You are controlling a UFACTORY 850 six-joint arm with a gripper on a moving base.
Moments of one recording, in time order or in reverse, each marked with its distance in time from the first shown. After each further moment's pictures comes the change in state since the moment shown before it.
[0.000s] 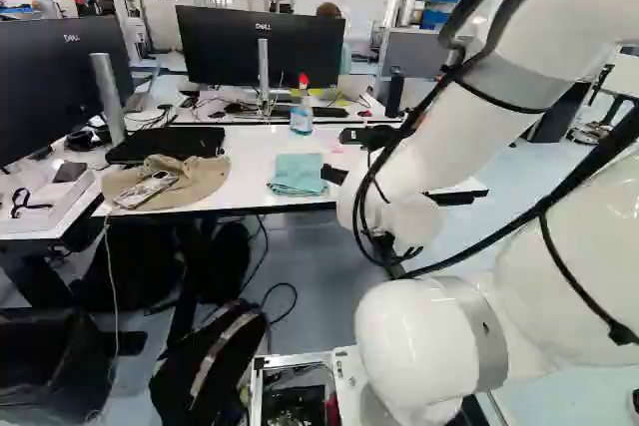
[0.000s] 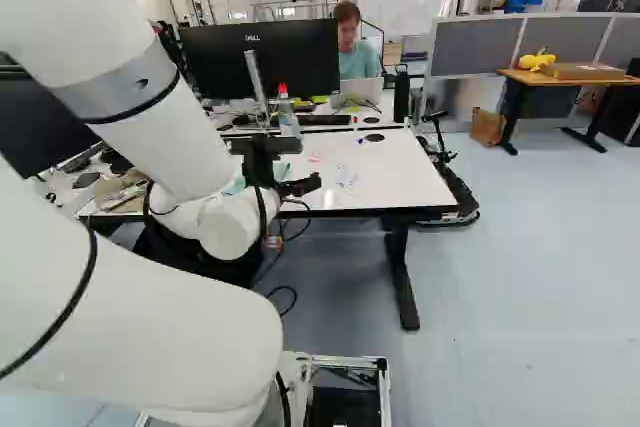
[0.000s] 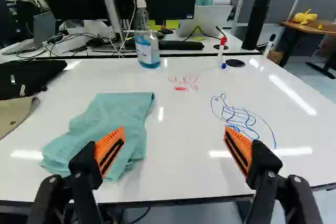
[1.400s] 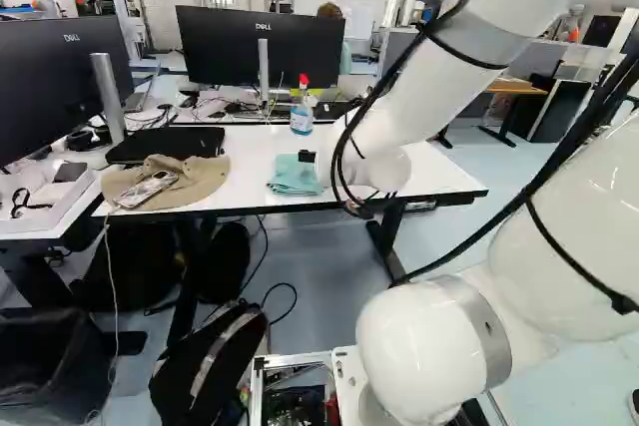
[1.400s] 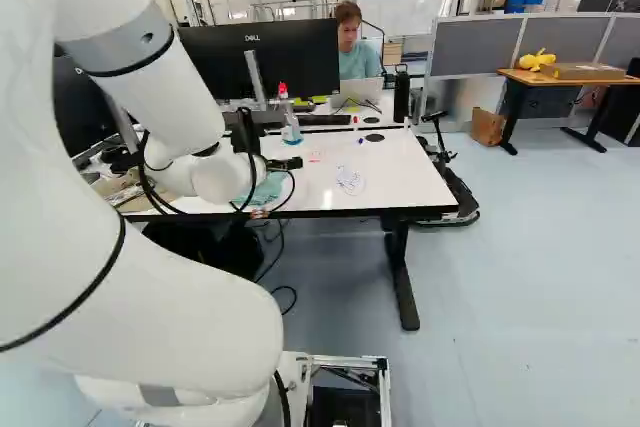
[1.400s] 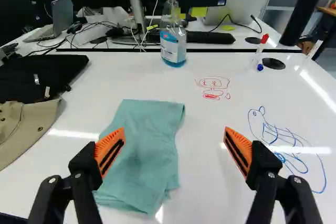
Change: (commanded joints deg) arm 8.7 -5.1 -13.0 2.9 -16.1 0.0
